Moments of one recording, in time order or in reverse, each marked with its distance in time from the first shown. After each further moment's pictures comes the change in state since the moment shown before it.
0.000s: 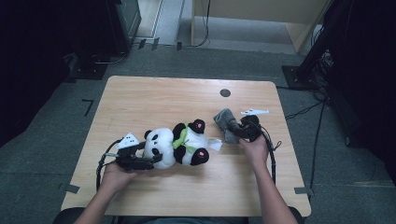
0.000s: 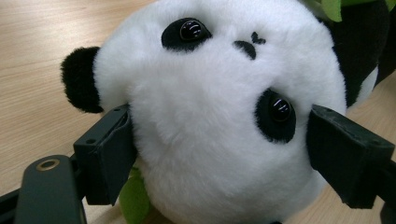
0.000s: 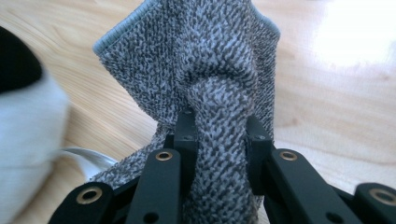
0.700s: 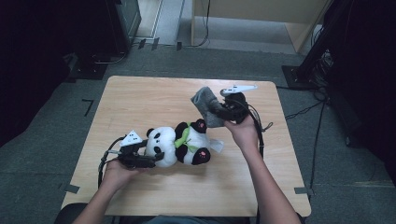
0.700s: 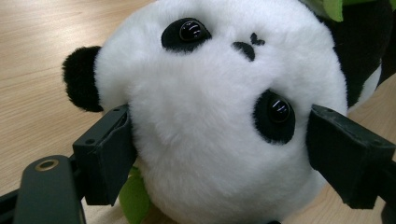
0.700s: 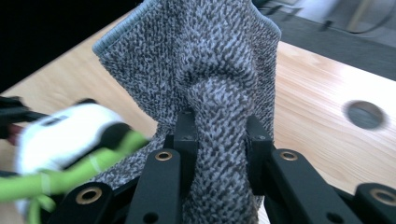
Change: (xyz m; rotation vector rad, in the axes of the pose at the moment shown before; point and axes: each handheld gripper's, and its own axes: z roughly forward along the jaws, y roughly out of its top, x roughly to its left) left arm -0.001 0.008 0.006 0.019 0.005 0.028; right arm 0.085 0.094 -0.045 -0.074 0.119 -0.152
